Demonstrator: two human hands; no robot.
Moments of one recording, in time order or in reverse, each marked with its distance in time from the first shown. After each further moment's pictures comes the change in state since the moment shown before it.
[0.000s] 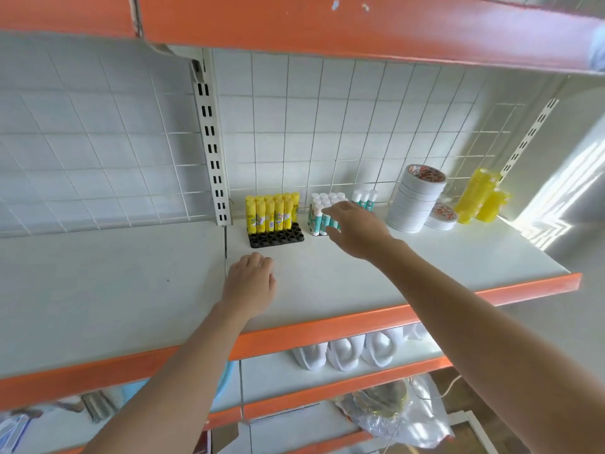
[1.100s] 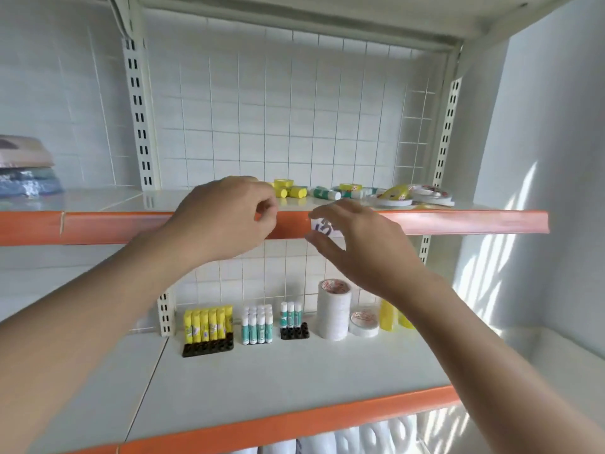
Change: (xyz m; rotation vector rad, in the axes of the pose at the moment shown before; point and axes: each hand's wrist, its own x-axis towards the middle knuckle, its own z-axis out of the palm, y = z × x) left_hand -0.056 0.257 -0.356 0.054 0.600 0.254; right_hand -0.189 0.085 -0.266 0.029 0.683 -0.264
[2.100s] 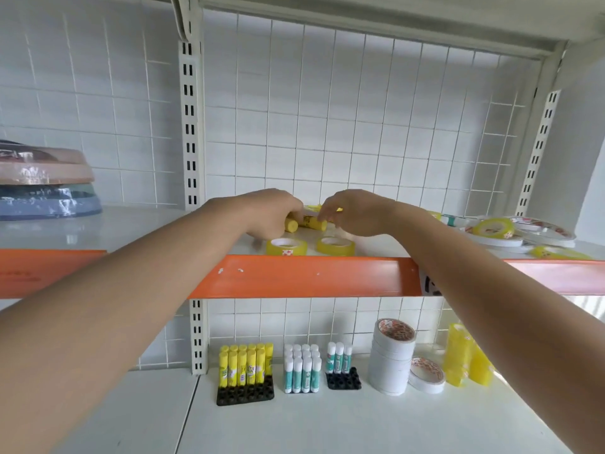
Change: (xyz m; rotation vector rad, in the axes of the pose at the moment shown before) left_hand 0.113 -0.157 0.057 0.062 -0.470 -0.019; right_hand 0.204 0.006 0.103 0.030 -0.552 0.018
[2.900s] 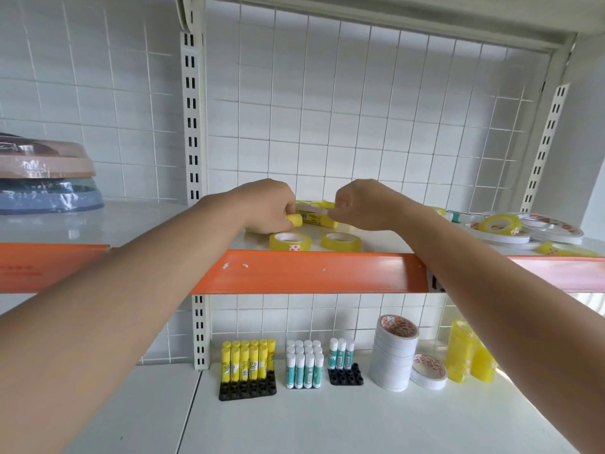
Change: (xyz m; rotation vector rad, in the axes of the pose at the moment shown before) left_hand -0.008 0.000 -0.003 -0.011 0.110 -0.021; right_hand 0.002 0.004 0.003 -0.011 0.167 0.040
